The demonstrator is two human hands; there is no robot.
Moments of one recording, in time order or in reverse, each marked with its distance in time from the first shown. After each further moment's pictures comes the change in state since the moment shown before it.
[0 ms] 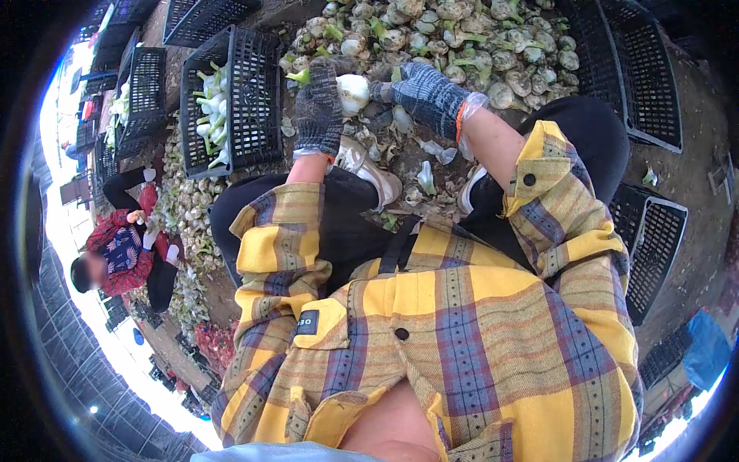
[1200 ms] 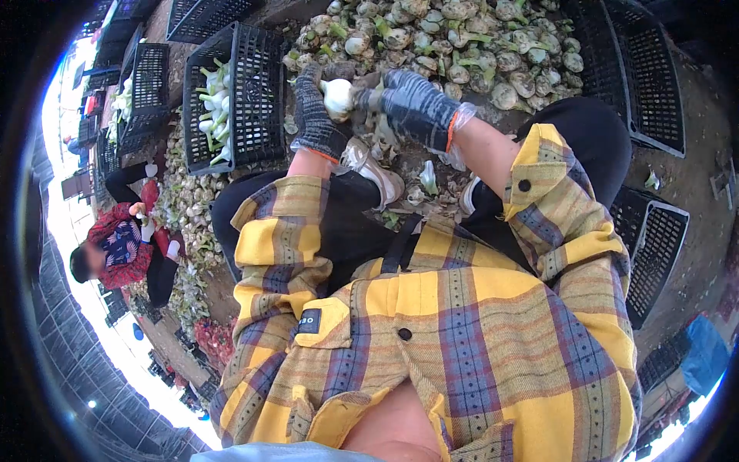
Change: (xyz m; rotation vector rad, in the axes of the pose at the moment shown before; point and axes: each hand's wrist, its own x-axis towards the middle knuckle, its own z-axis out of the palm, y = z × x) left_hand 0.020 -0.038 0.012 -1.077 0.017 -0.501; right_hand 0.001 -0.003 0.017 -0.318 -0.035 -0.514
